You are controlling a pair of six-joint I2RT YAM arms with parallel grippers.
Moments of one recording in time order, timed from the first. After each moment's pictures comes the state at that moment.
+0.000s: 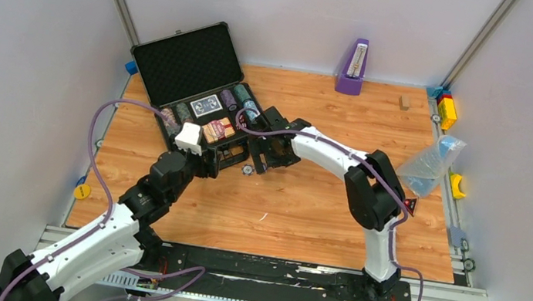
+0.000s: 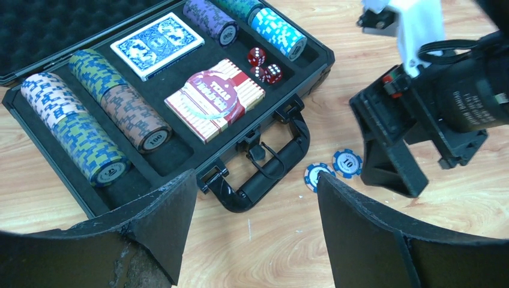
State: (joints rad) left arm -0.61 0.68 0.39 0.05 -0.34 -0.19; right arm 0.77 2.02 1.56 -0.71 0.06 0.30
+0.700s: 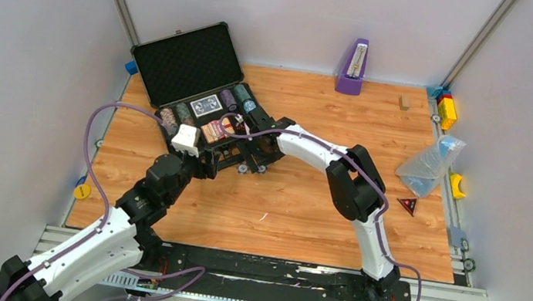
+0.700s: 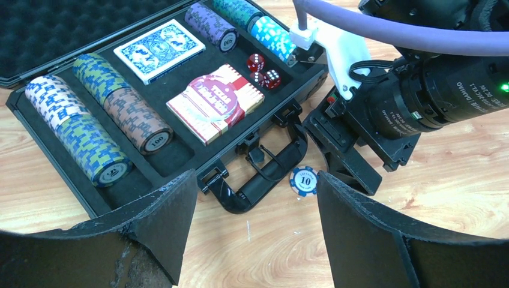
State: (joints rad) left arm -0.61 0.62 0.37 0.05 -0.35 -0.19; right arm 0.81 2.20 1.72 -0.69 0.06 0.10
